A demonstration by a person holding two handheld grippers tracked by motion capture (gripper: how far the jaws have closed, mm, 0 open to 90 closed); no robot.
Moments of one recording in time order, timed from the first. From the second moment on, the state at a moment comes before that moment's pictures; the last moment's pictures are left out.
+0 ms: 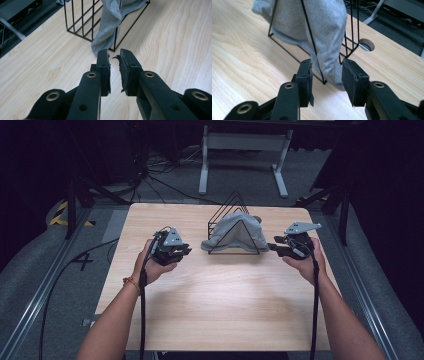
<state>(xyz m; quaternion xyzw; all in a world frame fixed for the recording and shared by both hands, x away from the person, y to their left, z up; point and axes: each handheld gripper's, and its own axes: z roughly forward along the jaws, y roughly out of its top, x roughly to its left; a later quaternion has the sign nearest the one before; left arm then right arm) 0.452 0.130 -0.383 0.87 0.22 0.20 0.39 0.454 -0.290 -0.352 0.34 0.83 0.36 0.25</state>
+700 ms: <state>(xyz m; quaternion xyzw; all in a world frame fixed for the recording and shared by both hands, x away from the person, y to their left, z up) 0.413 0.169 -0.413 0.89 0.23 0.18 0.36 0.403 -0.328 -0.382 0.34 0.84 0.34 0.24</state>
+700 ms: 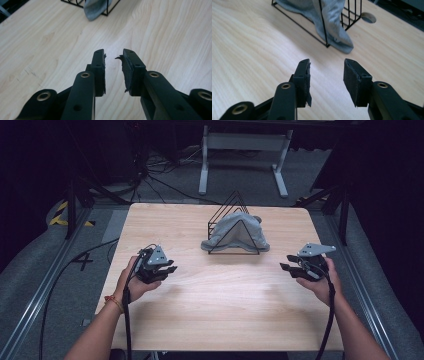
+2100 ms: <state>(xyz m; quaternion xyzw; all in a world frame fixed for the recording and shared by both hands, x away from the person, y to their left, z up) 0.347 0.218 -0.482 0.87 0.31 0.12 0.37 0.331 -0.408 -0.466 0.43 0.81 0.36 0.21</state>
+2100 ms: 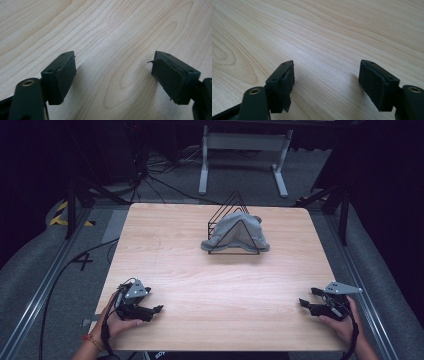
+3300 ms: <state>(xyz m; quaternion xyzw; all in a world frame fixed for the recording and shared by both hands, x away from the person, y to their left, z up) 0.348 0.219 -0.481 0.87 0.31 0.13 0.36 0.330 -0.406 -0.468 0.46 0.79 0.34 0.21</state>
